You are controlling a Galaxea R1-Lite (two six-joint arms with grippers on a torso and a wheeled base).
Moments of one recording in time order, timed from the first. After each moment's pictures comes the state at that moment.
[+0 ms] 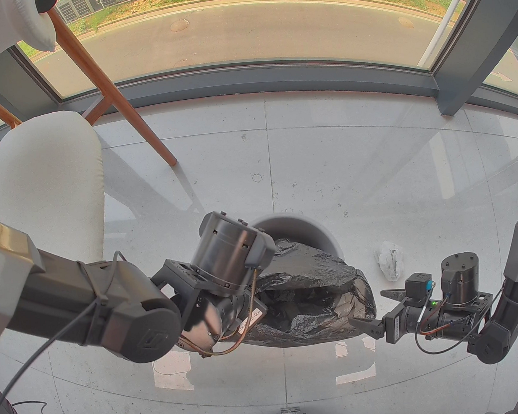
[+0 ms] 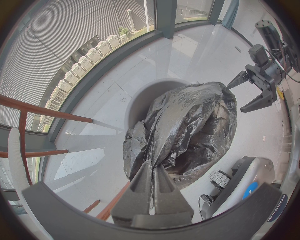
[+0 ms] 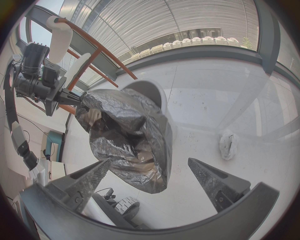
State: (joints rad) left arm -0.79 1.91 -1.10 -0.06 0.50 0.29; right arm 0.43 2.02 -0.27 -1.29 0.19 0.07
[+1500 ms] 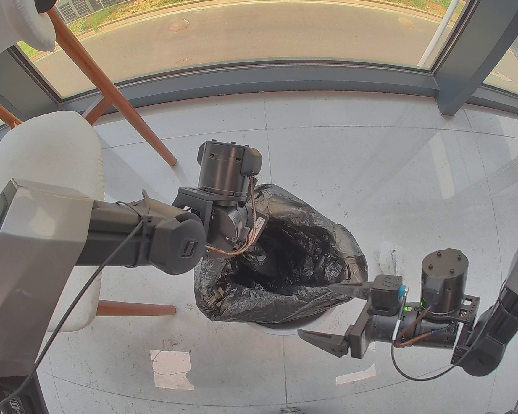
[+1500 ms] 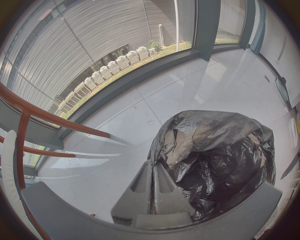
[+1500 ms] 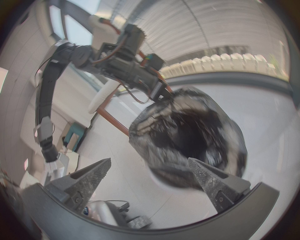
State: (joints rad) left arm -0.63 2.14 -1.54 -0.15 0.49 0.30; right arm 0.66 2.01 -0.45 -1.29 0.30 -0.08
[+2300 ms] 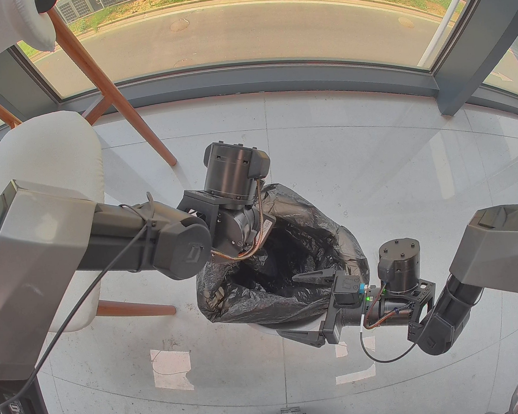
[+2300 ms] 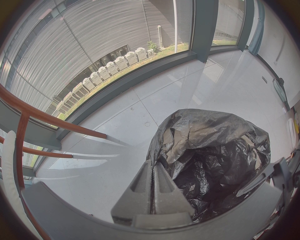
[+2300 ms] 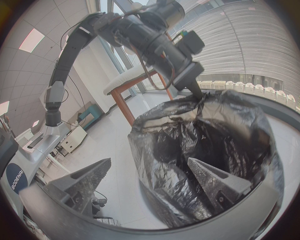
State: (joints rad) left arm -0.65 2.14 -1.53 -0.15 0.49 0.29; right arm 0.58 2.26 -0.70 -1.24 0.54 -0.38
